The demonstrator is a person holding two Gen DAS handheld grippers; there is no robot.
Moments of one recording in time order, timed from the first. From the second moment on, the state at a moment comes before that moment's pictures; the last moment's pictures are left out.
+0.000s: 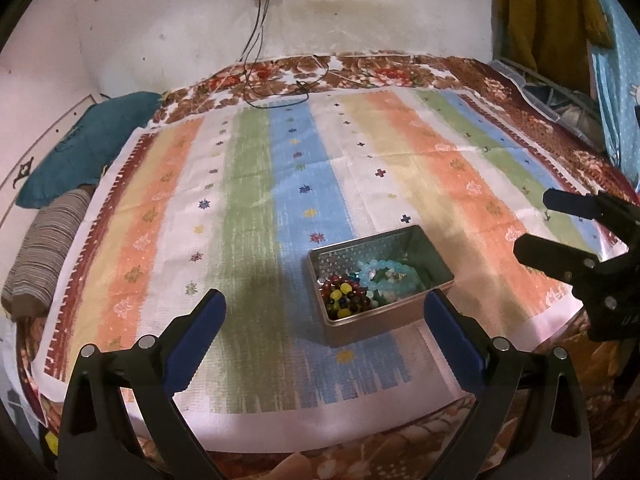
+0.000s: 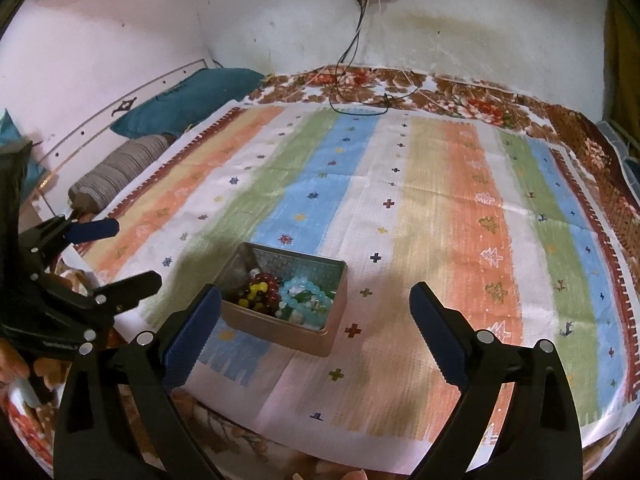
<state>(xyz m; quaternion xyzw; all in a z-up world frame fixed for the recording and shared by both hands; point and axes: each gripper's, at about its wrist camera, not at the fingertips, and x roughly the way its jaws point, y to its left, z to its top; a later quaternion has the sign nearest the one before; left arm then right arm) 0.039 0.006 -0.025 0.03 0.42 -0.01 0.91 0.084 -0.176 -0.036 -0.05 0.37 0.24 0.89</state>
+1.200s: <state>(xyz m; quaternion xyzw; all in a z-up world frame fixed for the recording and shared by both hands) 0.031 0.006 -0.015 0.01 0.40 -0.06 0.92 0.075 -0.179 -0.039 -0.03 0.38 0.24 0.89</state>
